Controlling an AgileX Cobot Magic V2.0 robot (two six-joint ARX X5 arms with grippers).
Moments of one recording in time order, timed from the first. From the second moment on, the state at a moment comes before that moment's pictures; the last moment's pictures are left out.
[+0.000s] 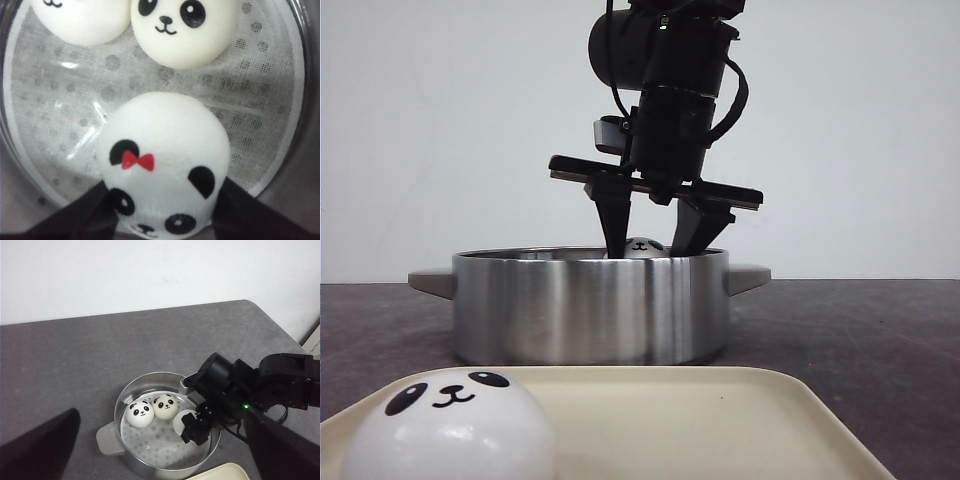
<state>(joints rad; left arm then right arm) -0.56 0.98 1.73 -1.14 -0.08 -0.20 0.71 1.96 1.58 -0.83 -0.03 0.53</state>
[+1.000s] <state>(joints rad) -0.56 0.97 1.65 -1.22 -0.04 -0.25 0.71 1.91 1.63 -0.86 -0.03 0.45</state>
